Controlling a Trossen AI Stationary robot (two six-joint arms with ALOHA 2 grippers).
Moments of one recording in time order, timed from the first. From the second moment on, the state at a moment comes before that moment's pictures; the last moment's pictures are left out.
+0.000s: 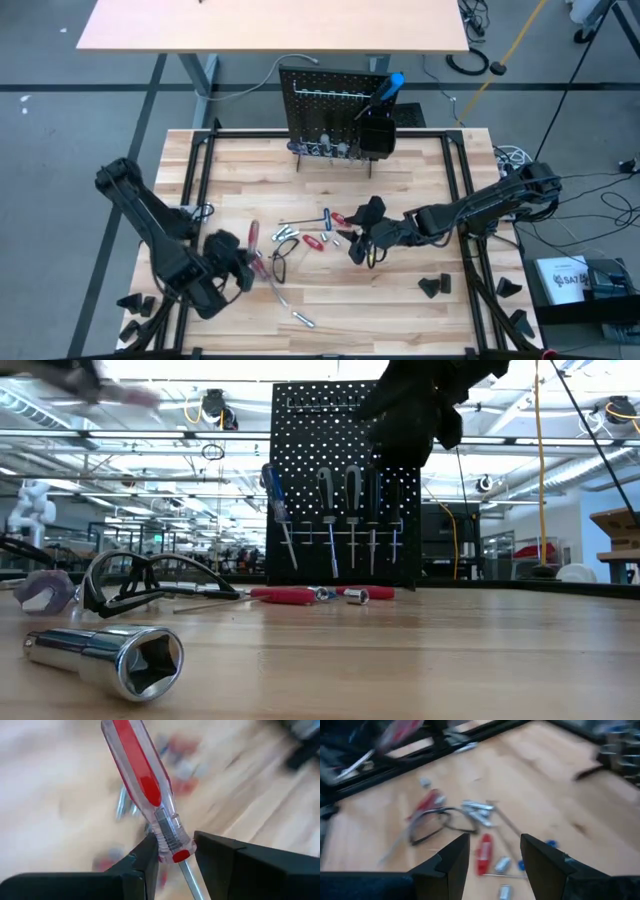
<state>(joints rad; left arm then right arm) -0.86 1.36 1.09 -1.13 -0.78 -1.76 0.30 1.46 0.96 -0.07 0.50 0.58</state>
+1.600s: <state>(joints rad) -0.42 1.38 0.59 1.19 -0.55 -0.01 0.40 1.51 0.96 0.41 0.53 0.21</state>
